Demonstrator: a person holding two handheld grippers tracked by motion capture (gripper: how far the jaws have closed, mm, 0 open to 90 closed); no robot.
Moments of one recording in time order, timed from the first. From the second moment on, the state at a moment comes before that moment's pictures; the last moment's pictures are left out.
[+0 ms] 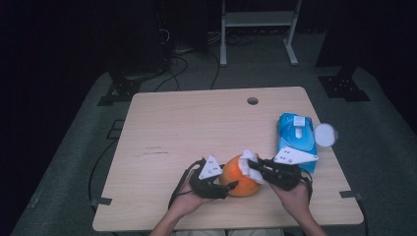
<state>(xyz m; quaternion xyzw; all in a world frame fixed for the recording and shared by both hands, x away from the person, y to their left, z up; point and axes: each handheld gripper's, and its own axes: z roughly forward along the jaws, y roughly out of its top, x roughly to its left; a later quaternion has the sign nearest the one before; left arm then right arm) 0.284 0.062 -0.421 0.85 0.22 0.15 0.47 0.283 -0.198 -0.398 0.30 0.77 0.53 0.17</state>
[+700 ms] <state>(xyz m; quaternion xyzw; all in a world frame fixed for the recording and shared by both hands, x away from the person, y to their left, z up) 0.291 0.066 -0.420 0.83 0.25 0.11 0.48 0.288 -0.186 -0.406 0.30 0.78 0.53 0.14</state>
